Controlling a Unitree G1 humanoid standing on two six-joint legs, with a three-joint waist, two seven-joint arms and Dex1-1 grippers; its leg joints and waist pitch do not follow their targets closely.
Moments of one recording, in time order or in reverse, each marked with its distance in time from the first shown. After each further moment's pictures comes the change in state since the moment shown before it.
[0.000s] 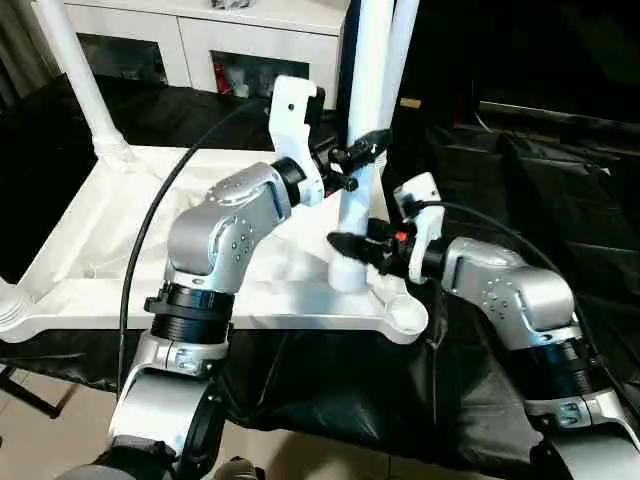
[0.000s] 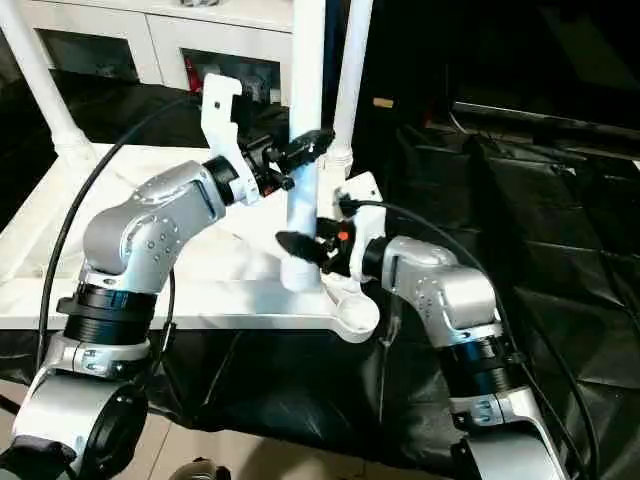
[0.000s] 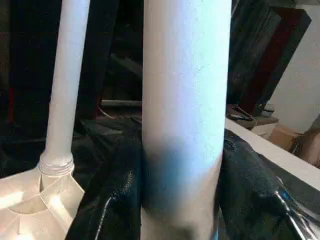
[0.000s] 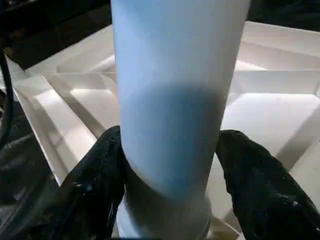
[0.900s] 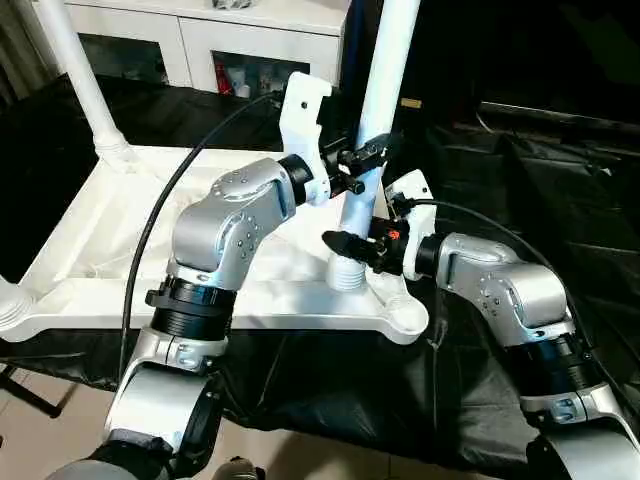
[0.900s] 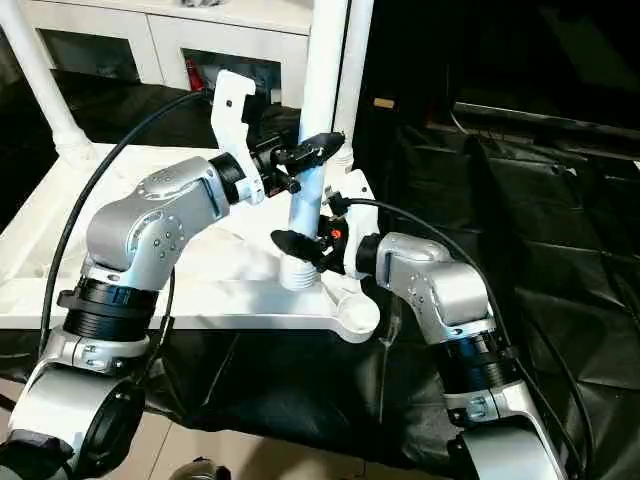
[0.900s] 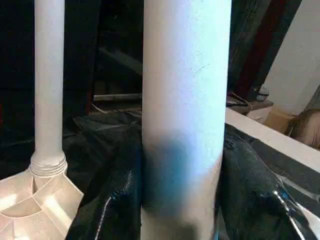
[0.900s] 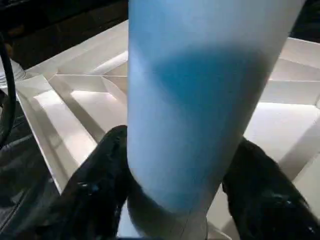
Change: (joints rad) left arm -0.007 0.020 -0.049 0.020 0.023 -0.004 -0.042; right arm -0.022 0.009 0.002 0.001 -0.012 -0.002 0.002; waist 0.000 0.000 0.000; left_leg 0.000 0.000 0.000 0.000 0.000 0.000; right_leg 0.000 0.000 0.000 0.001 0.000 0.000
